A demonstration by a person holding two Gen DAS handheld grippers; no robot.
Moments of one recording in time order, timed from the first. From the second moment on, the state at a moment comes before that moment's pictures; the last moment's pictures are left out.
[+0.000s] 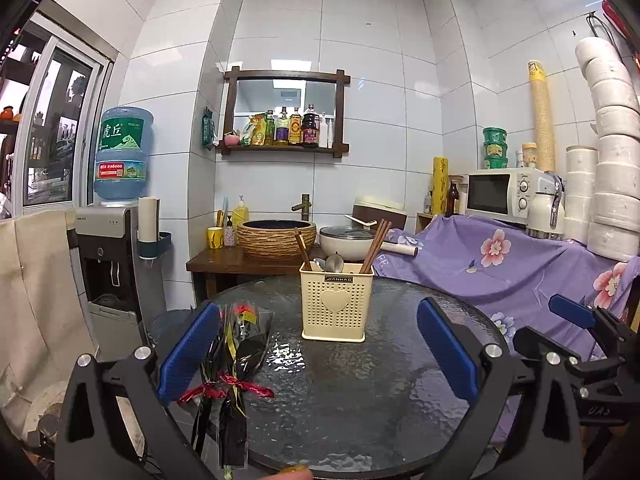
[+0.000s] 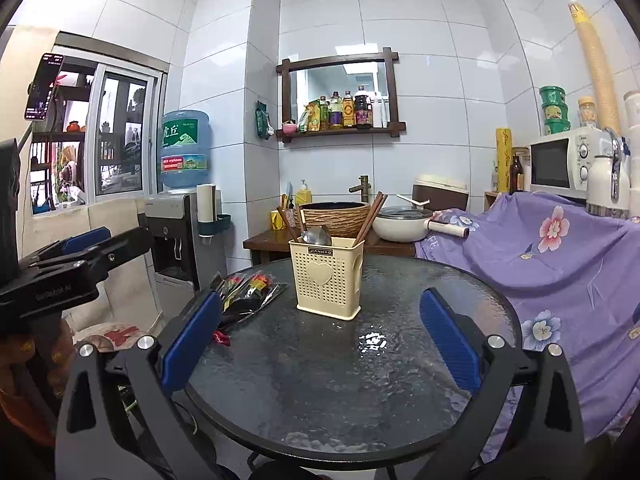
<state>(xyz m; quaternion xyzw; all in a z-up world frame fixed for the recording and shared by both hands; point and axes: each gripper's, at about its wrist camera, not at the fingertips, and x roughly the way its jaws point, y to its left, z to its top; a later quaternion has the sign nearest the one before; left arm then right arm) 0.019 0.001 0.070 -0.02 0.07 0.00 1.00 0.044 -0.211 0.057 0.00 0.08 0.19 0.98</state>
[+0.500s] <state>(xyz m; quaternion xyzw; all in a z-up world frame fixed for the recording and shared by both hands) 0.029 0.003 0.058 -0.01 0.10 0.00 1.00 0.051 -0.204 0.057 -0.01 0.10 0.18 0.98</state>
